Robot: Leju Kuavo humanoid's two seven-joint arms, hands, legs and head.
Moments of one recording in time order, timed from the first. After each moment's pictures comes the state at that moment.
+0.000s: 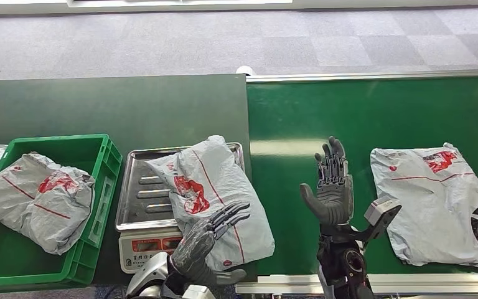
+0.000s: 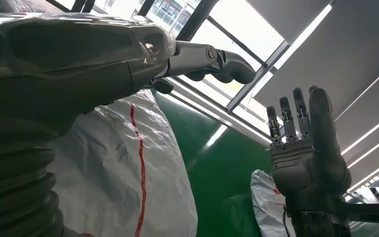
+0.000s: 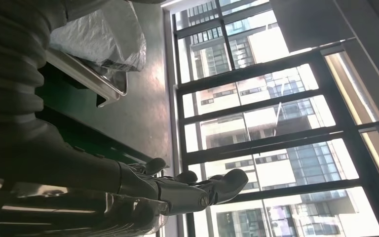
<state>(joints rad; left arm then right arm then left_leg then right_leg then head) -0.07 -0.08 -0.46 -1.39 -0.70 0.00 -0.57 -0.17 0.15 0.09 -1.18 -0.10 0.23 -0.63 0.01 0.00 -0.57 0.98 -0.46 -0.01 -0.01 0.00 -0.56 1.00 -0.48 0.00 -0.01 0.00</state>
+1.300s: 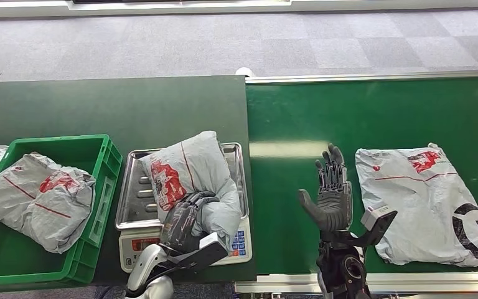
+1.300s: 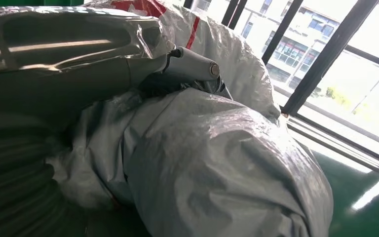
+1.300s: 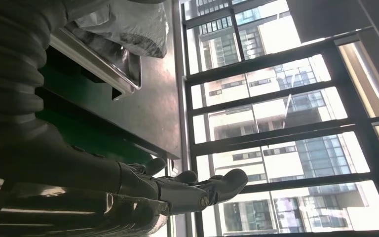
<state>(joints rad) -0.12 -0.16 -0.29 -1.16 -0.92 0.31 -0.23 -0.13 0.17 0.07 -1.19 -0.05 0.21 -0.62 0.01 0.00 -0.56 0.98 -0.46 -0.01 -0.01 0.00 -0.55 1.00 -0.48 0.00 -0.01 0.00</state>
